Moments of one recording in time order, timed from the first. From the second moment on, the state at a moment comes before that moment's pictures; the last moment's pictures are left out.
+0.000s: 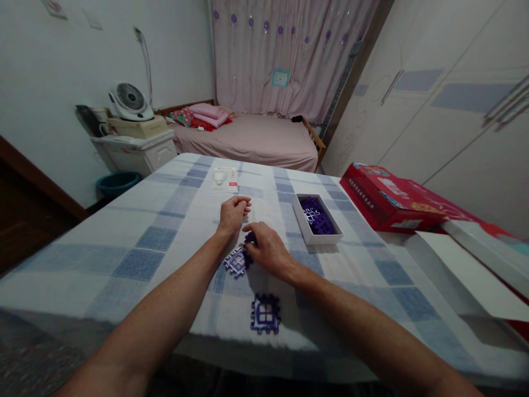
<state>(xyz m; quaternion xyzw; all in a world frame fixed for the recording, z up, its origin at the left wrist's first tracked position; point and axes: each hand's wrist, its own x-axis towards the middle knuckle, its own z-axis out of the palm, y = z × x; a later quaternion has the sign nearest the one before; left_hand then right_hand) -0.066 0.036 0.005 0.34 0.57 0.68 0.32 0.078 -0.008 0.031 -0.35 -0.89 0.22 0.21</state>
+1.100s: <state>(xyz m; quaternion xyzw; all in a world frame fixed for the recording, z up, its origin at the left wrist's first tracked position) -0.067 0.033 0.002 0.36 0.57 0.66 0.33 0.166 0.060 0.077 -0.43 -0.75 0.23 0.45</state>
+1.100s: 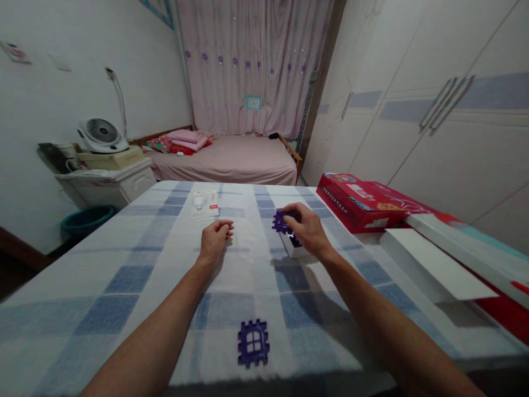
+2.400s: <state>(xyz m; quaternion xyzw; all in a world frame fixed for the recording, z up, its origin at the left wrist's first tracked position) -0.065 0.030 0.006 0.37 0.58 0.64 0.35 0.209 0.084 0.049 -0.44 -0.86 0.04 0.25</state>
